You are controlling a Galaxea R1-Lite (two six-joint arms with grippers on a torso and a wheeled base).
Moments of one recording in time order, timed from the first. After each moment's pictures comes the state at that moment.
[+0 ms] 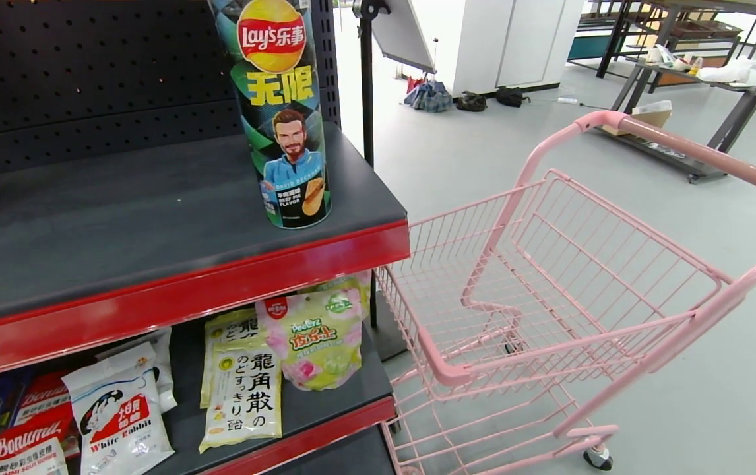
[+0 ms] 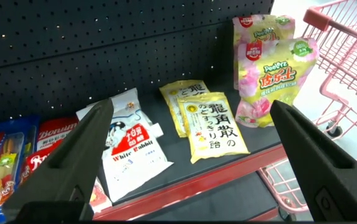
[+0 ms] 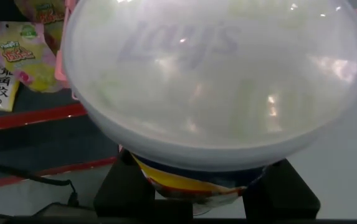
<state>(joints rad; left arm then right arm) 0.00 0.00 0.00 0.00 0.01 0.02 0.09 0.51 -0.76 0.49 0.02 -0.08</state>
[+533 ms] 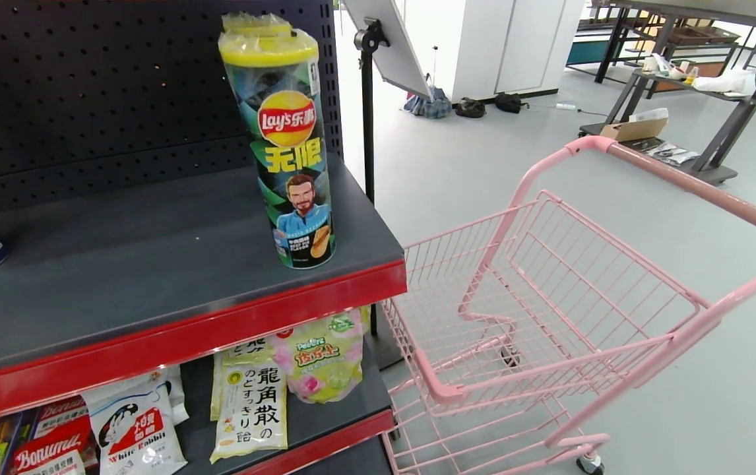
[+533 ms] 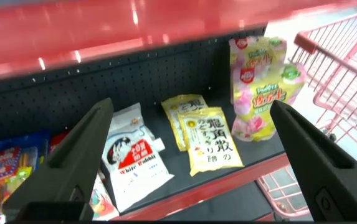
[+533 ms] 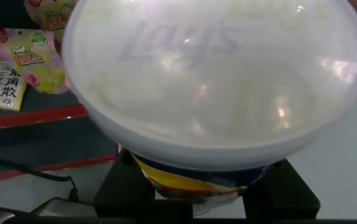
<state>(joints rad) 0.00 0.00 0.00 0.00 0.01 0.02 0.09 0.49 -0.72 0.49 0.02 -0.11</state>
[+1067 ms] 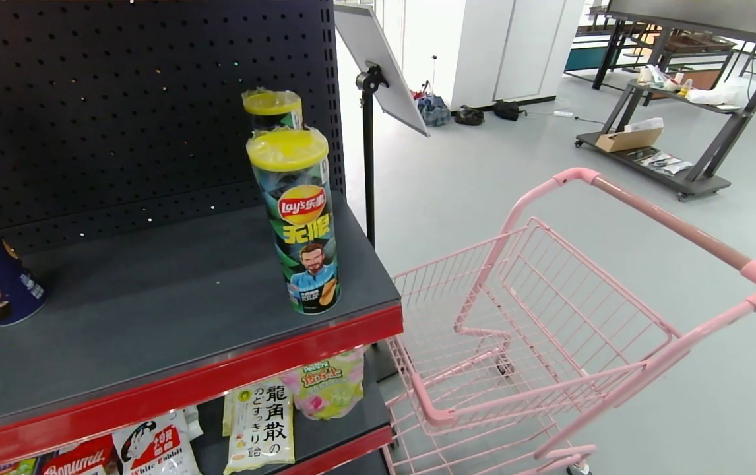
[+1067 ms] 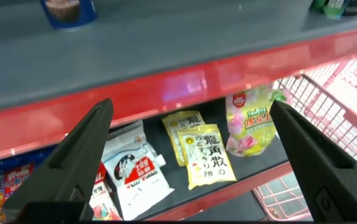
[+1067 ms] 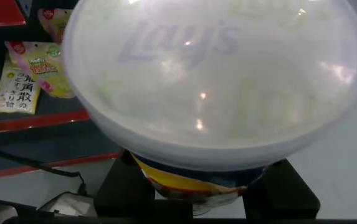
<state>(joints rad) 0.00 0.00 0.00 0.00 0.00 0.02 0.10 0.49 -0.68 0.48 0.03 -0.11</state>
